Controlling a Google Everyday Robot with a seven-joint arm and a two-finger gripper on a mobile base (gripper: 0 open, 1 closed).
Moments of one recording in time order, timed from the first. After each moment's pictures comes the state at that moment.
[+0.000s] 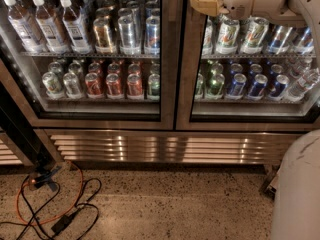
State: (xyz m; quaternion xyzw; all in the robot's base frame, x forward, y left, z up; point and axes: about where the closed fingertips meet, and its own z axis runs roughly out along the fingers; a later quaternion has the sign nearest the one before) arm 0.730 -0.101 1.023 -0.53 0.52 0.25 0.62
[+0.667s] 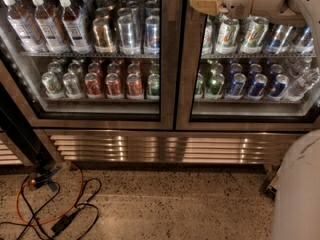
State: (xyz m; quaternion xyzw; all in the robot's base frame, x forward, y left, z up) arm 0.730 -0.101 1.026 -0.53 0.52 0.25 0.62
